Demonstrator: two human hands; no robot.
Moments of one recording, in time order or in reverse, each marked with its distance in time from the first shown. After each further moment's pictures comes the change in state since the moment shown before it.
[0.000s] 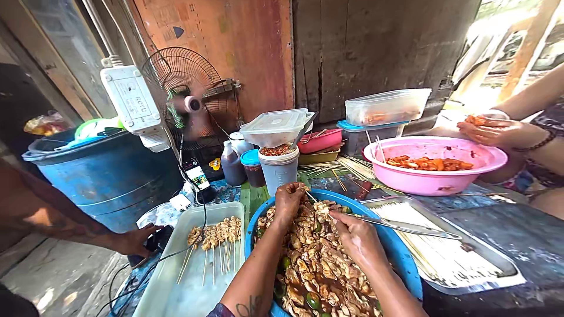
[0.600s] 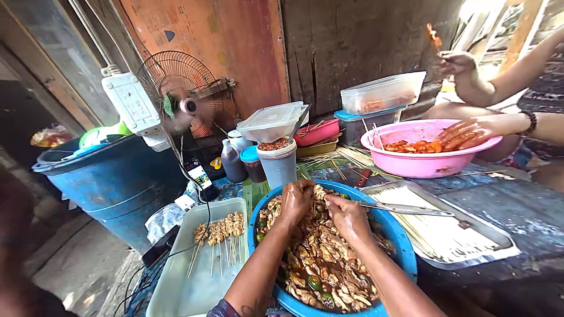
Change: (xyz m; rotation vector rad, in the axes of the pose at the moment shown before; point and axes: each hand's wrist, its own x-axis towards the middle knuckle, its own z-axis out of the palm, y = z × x) left_hand -0.033 0.028 0.002 0.417 -0.084 0.264; right_hand 0.005 -0.015 0.005 0.226 -0.007 0.160
